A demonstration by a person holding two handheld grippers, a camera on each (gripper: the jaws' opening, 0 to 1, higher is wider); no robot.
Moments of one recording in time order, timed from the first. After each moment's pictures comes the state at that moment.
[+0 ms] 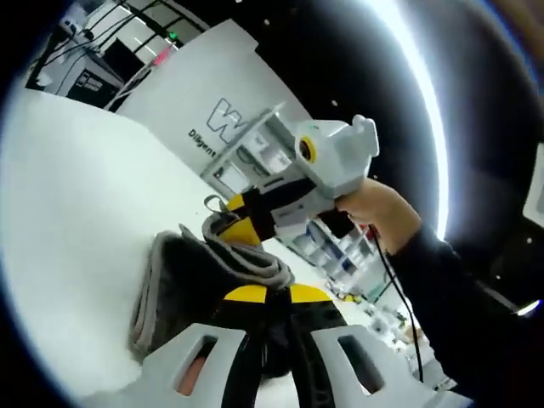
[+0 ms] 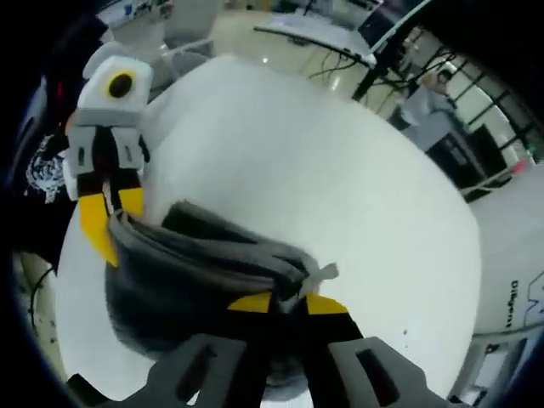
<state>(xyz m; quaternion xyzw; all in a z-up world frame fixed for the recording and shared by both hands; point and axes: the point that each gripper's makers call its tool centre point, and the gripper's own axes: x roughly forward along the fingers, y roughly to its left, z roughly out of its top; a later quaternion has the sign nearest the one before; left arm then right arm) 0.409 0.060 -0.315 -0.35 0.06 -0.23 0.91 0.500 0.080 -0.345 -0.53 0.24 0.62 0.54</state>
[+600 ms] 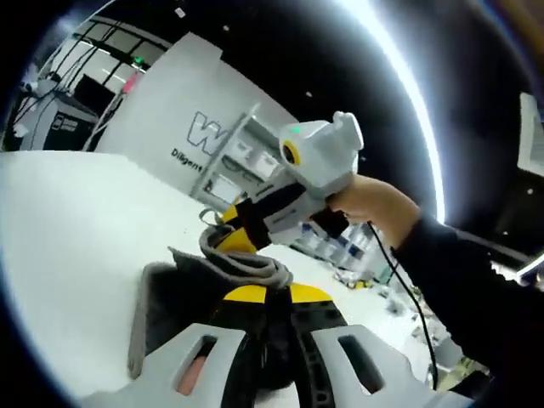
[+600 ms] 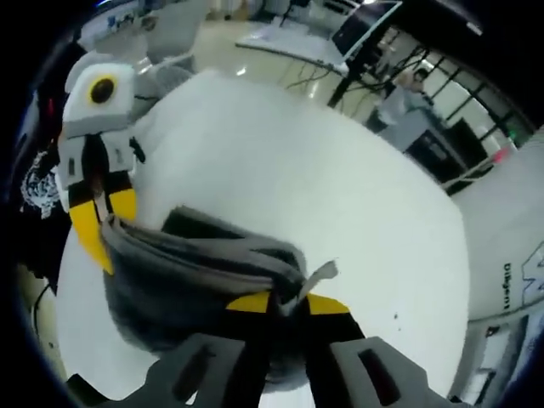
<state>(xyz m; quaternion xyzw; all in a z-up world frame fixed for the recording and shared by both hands) 0.411 0.044 -0.292 -0.27 0.04 -0.24 0.93 0.510 0.065 -0.319 -0.50 0.22 0.60 0.59</state>
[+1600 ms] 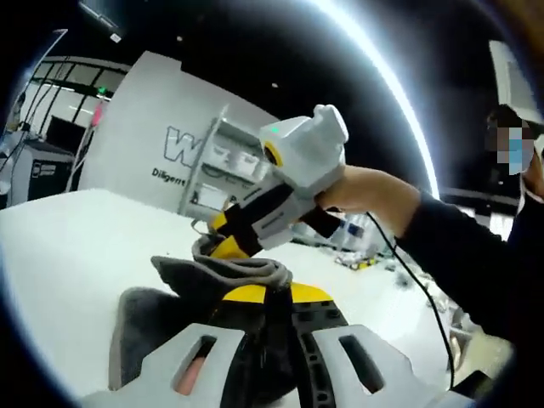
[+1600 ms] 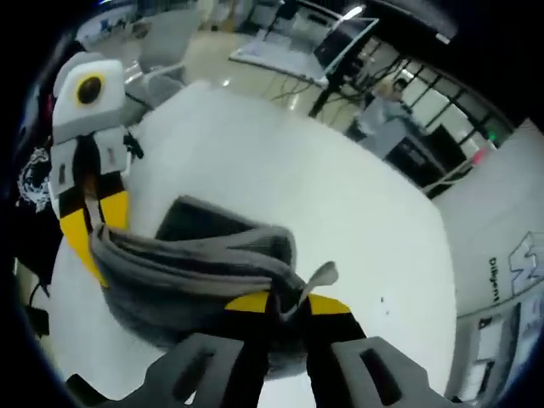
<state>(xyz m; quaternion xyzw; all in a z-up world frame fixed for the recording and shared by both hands) 0.417 -0.006 -0.276 -0.16 0.02 -0.27 0.95 0.508 0.018 -0.307 -0.48 0.19 0.58 0.63</state>
